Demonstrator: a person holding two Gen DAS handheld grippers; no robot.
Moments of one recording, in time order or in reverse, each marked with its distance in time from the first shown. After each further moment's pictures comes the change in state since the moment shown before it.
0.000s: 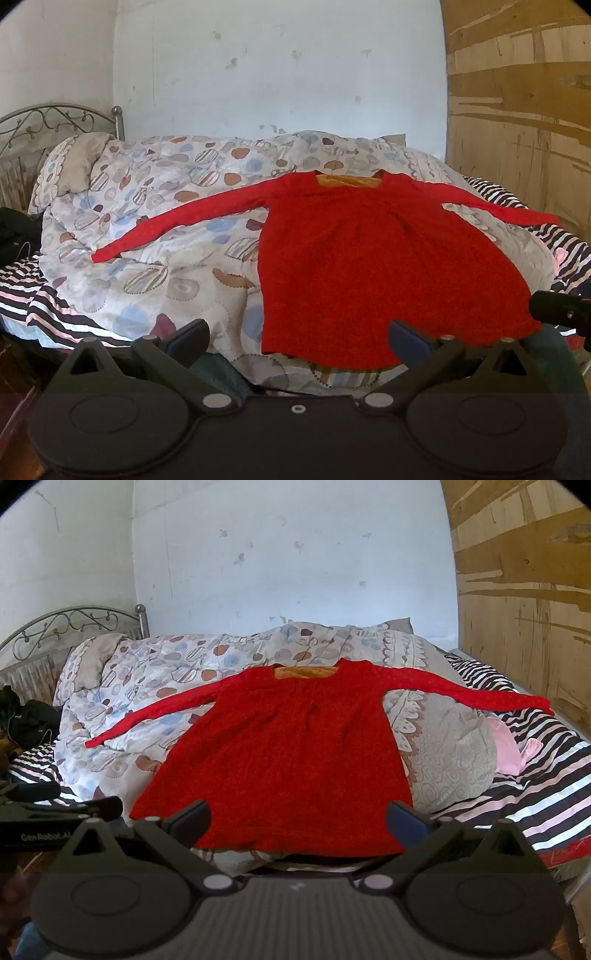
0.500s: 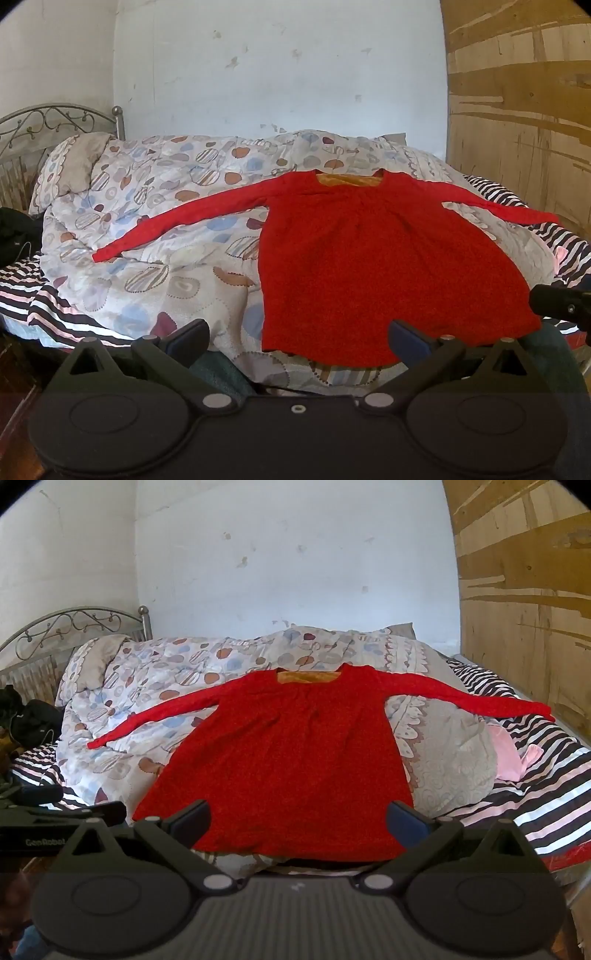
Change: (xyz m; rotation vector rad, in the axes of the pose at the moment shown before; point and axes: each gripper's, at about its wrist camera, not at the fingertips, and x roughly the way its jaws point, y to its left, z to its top) left arm -0.001 0.001 -0.003 -0.006 -0.004 -0.002; right arm -0.002 0.000 0.004 -0.005 -0.011 0.005
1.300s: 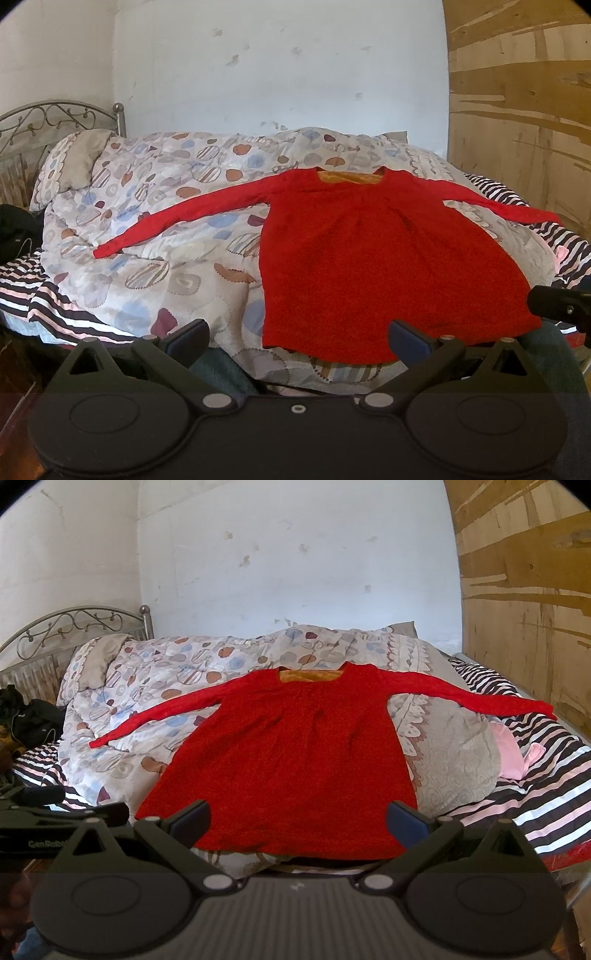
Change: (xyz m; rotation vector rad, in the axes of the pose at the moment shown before) left arm 0.001 0.003 0.000 -0.003 0.012 0.002; right arm 0.001 0.005 -0.005 -0.005 0.001 0.005
